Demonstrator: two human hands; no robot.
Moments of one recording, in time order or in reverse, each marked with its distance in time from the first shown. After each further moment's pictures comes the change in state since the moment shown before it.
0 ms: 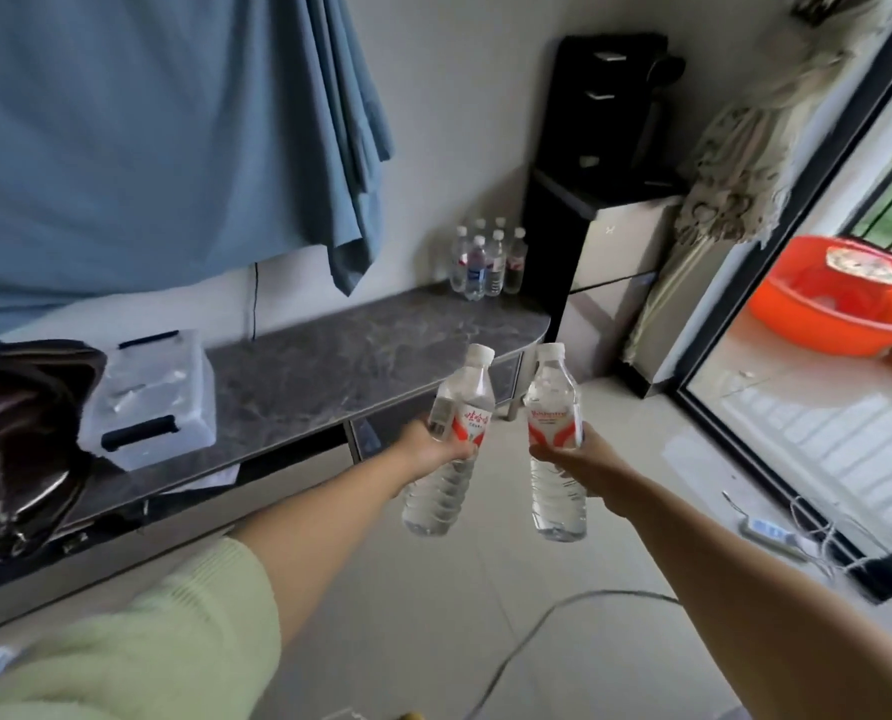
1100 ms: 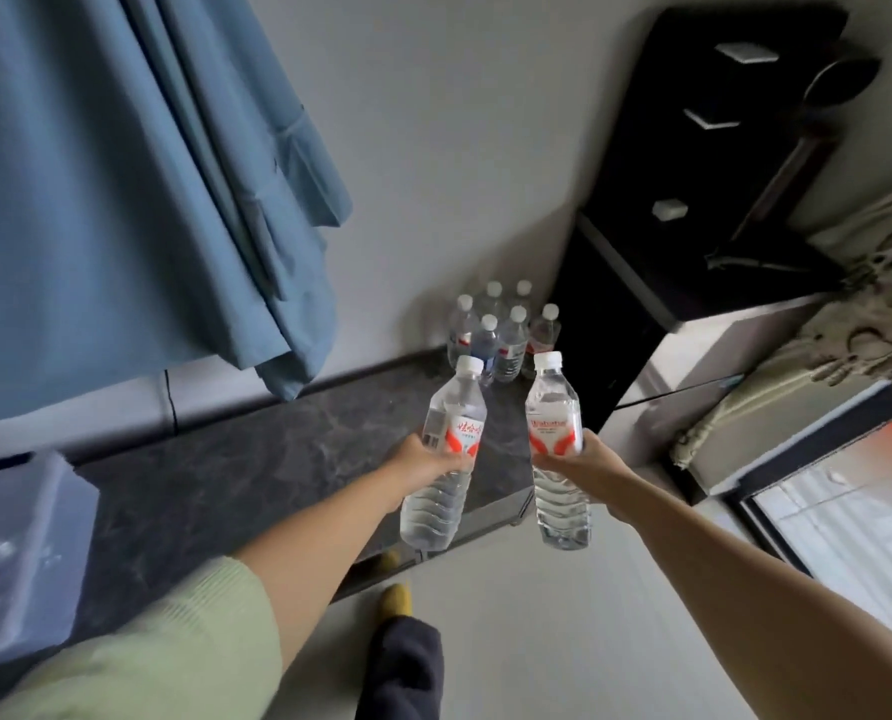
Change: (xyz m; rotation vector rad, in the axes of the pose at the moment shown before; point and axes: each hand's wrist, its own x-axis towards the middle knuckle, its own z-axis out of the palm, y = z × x) left_hand 0.444 0.159 -0.050 -0.084 0.006 -0.186; right_hand 0.481 -0.111 -0.105 -0.128 -0.093 0.127
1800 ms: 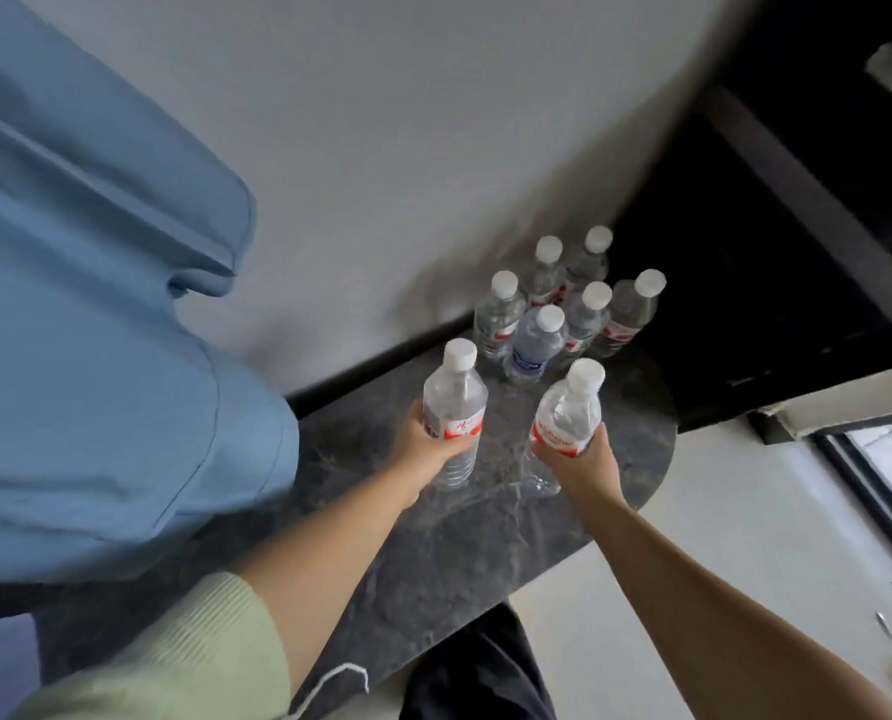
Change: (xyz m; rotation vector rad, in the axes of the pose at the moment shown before) left_hand 0.285 -0.008 -0.066 -0.109 0.030 -0.046; right_hand 0.255 -0.001 0.107 0.242 0.384 0.272
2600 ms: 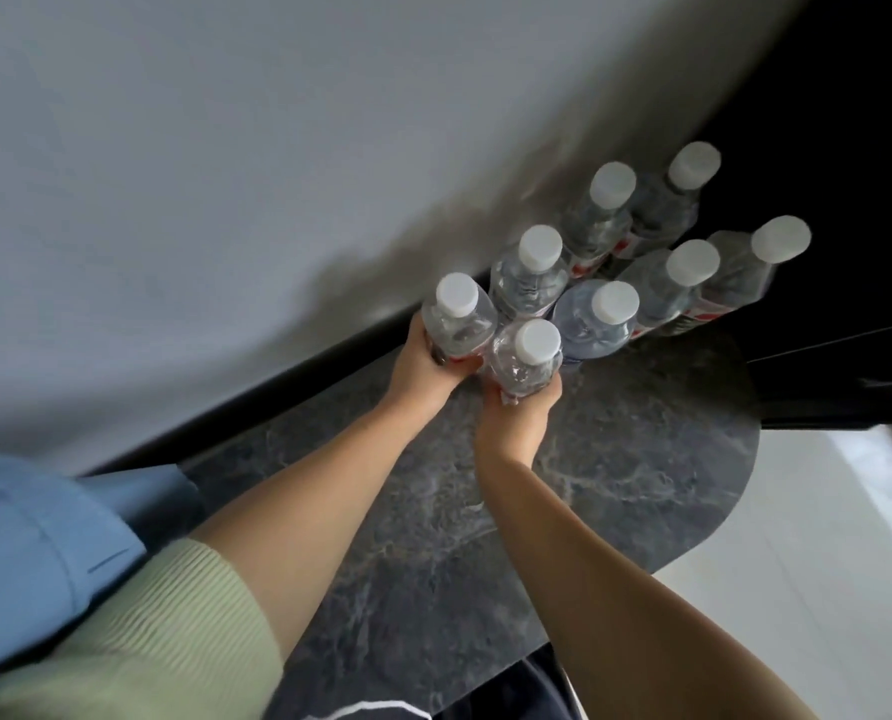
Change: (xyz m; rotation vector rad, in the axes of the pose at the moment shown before) left_hand 0.160 -0.006 0.014 -0.001 0.010 0.214; right_hand 0.092 -0.010 0.153 0.365 0.228 0.195
